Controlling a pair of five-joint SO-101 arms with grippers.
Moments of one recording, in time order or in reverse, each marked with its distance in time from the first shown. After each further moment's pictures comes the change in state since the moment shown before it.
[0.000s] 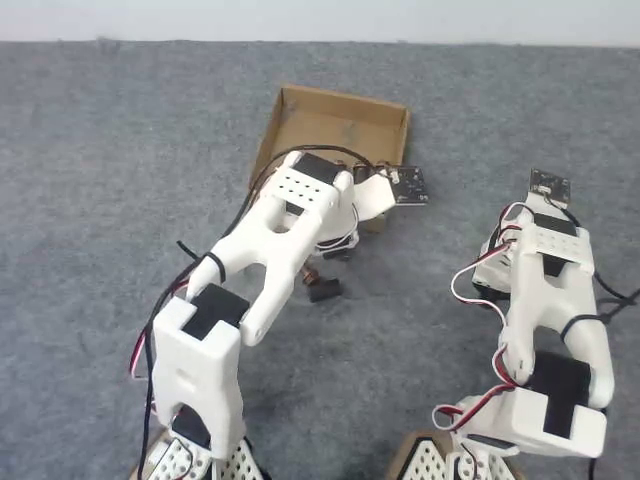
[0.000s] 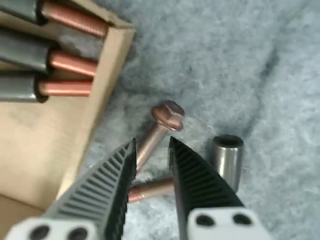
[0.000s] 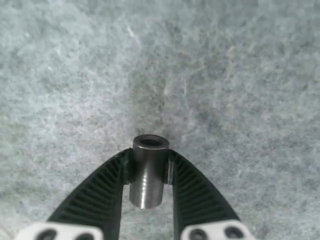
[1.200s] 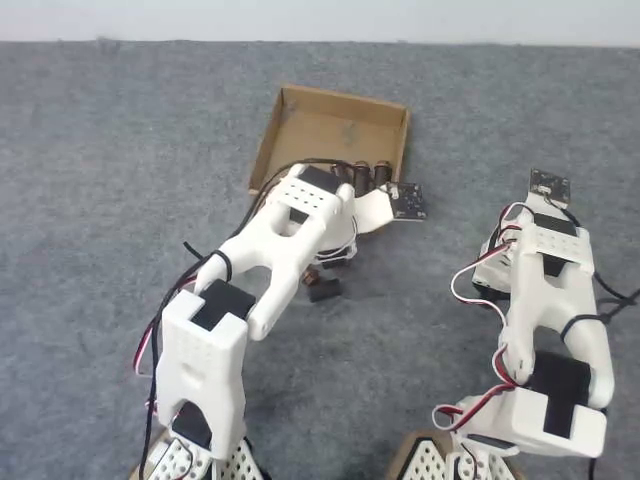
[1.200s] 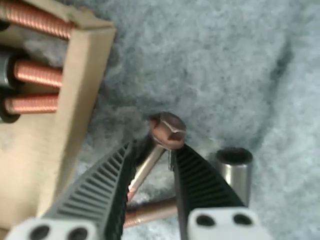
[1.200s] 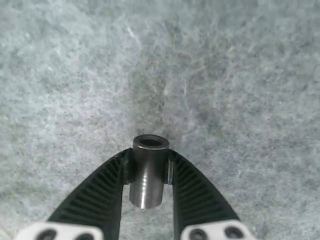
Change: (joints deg) left arm 0.4 3.8 4.4 -6.5 -2.8; right arm 0.0 0.0 0.0 0.0 0.0
